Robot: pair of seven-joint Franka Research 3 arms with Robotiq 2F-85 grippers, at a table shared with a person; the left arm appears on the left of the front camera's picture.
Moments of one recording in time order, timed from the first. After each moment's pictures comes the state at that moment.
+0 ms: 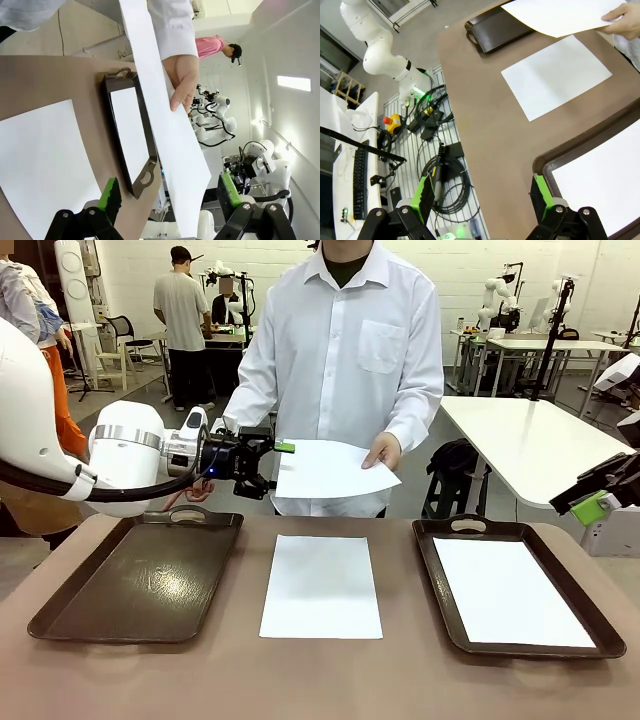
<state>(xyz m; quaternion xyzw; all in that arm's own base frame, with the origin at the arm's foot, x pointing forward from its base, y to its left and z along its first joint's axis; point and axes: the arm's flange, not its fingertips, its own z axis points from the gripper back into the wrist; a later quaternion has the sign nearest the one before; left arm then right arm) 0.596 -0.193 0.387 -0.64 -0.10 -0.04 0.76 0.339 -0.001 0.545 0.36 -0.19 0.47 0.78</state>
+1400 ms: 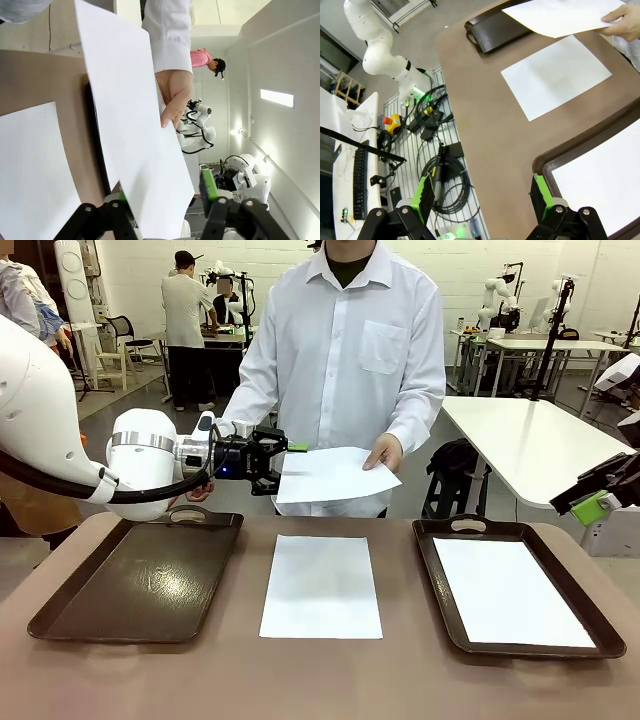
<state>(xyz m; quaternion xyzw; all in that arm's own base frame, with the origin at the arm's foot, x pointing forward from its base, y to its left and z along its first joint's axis) 0.610 -0.210 0.377 -0.68 -0.07 0.01 0.73 0.339 -0.001 0.545 0.36 -0.19 0.47 0.78</state>
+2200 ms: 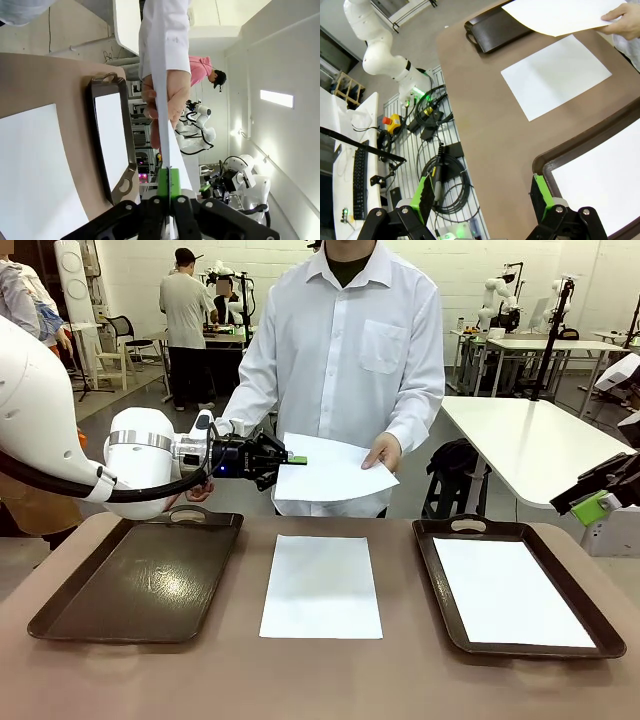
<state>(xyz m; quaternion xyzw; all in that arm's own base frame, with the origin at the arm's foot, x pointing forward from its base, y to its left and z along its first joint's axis) 0.611 -0.206 0.380 -0.68 -0.07 0.01 0.73 0.339 -0.001 0.545 0.36 -0.19 0.47 0.78</state>
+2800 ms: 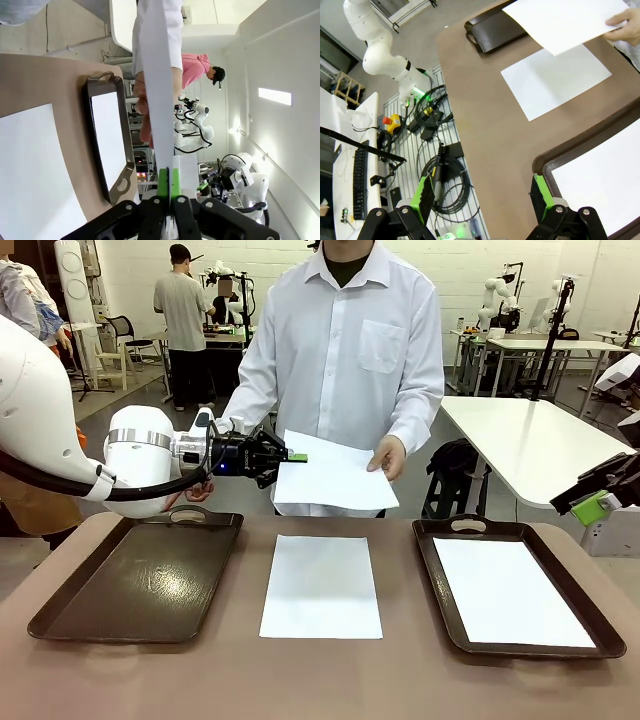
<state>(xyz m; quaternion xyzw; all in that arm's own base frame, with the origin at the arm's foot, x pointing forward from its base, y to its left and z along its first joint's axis) 0.611 -0.207 0.383 -0.68 -0.07 0.00 0.73 0.339 -0.001 0.545 0.36 -0.19 0.47 0.78</state>
